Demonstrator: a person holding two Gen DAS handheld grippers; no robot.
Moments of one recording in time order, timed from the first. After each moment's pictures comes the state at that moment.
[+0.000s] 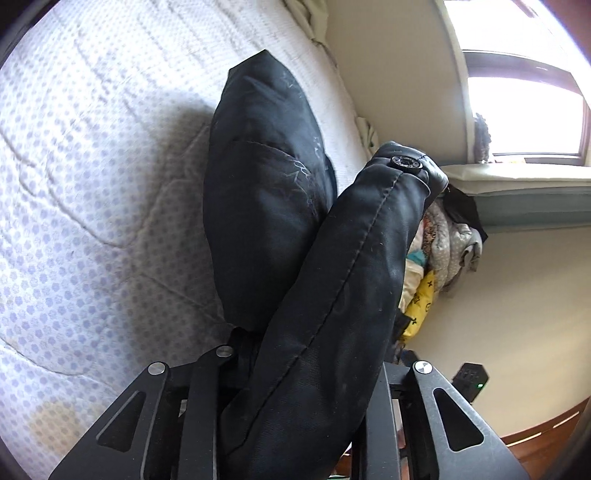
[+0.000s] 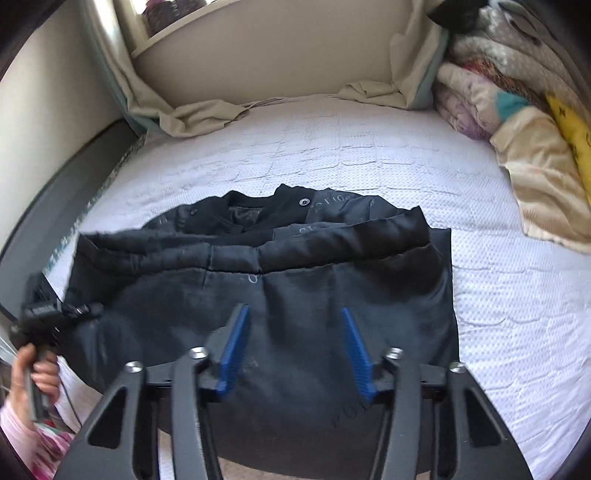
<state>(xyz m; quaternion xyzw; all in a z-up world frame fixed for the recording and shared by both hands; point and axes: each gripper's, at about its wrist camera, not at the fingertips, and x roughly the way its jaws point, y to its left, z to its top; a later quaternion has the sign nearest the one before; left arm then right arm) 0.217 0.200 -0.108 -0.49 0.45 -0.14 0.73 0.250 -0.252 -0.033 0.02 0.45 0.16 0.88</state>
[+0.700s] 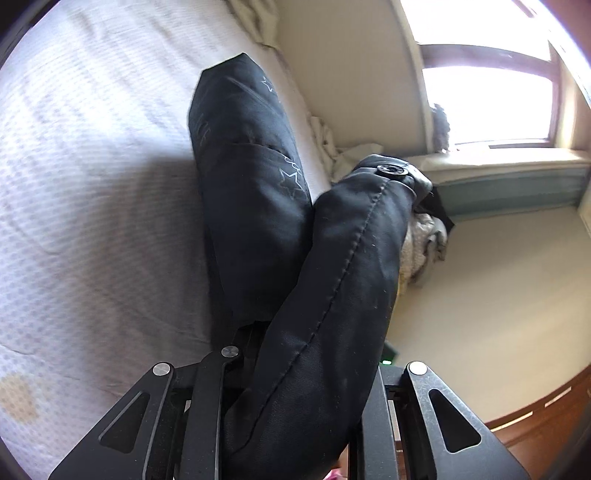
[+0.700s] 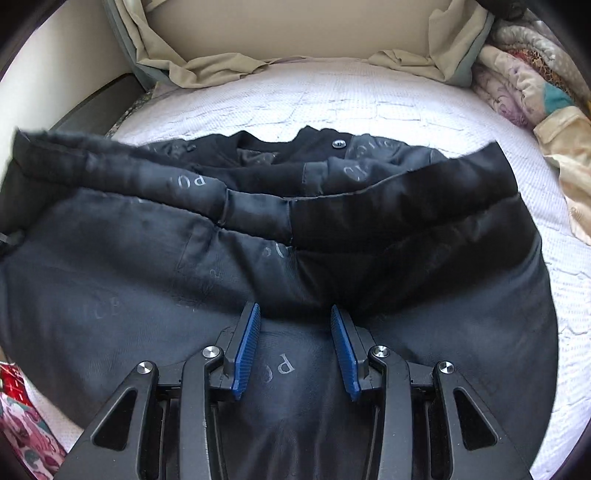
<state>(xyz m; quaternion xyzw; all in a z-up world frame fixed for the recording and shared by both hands) 0.230 0.167 -0.052 -0.48 0.41 -0.20 0.75 0.282 -0.210 -0.114 -0.03 0.49 0.17 0.86</state>
